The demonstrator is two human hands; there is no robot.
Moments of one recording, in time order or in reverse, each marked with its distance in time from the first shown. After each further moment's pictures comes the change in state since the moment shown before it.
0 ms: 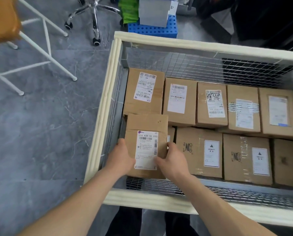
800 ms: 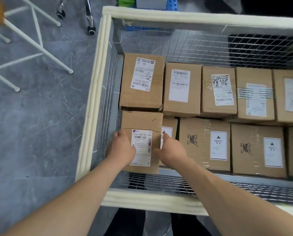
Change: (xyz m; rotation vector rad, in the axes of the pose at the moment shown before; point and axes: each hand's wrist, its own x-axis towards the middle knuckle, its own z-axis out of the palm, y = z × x) left_hand 0.032 0.003 0.026 0.188 0.049 -0.016; right_hand 0.060 0.017 0.026 -0.289 -0.123 -0.007
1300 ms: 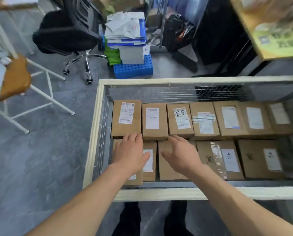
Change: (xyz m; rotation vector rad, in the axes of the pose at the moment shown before) left_hand -0.160 0.113 -0.118 0.328 0.176 0.484; right_hand -0.175 0.035 -0.157 -0.101 0.386 -0.201
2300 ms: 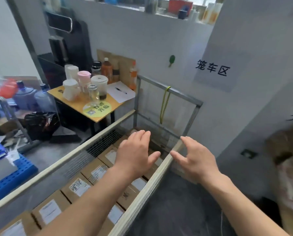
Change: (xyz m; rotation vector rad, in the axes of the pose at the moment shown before) left_hand -0.149 0.349 -0.150 0.026 0.364 1.149; right_hand -0.365 0.153 -0.207 0.146 0.794 0.752
